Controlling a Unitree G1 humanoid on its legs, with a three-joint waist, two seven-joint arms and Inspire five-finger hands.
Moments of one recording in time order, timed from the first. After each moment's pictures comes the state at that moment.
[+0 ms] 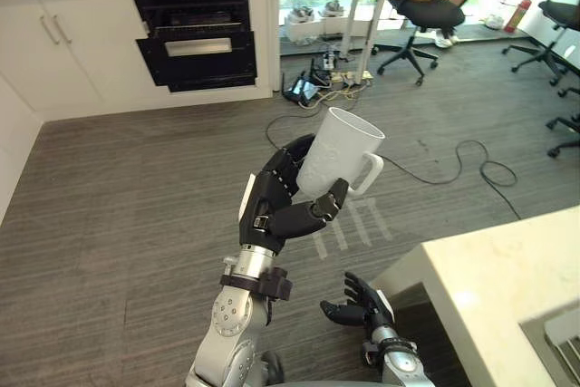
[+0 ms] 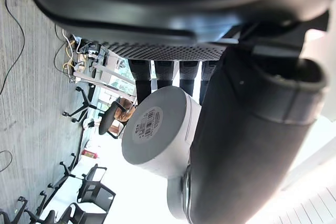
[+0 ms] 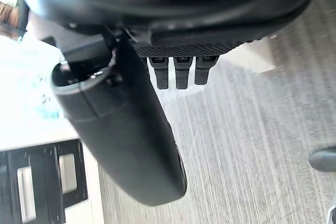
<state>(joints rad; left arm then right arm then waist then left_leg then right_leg) 0.17 0.11 -0.41 -0.30 -0.34 -0.20 0.10 0.15 -0.05 0.15 0.61 0.12 -0.11 -0.04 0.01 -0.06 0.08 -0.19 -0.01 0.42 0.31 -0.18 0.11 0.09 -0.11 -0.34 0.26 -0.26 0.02</state>
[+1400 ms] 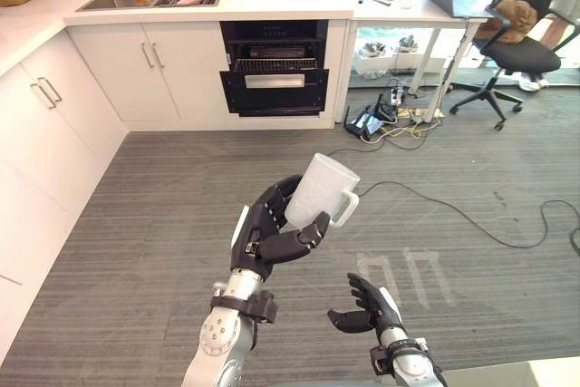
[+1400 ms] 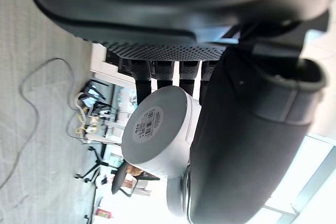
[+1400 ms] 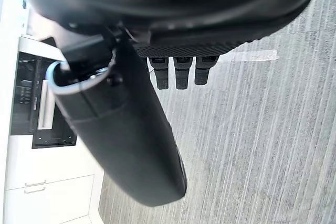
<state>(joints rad) 0.30 0.12 -0.33 -0.19 -0.34 -0.19 0.03 0.21 -0.12 0.16 0.56 -0.04 -0.11 -0.03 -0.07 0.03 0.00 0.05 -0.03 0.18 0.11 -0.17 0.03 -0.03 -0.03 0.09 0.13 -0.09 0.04</state>
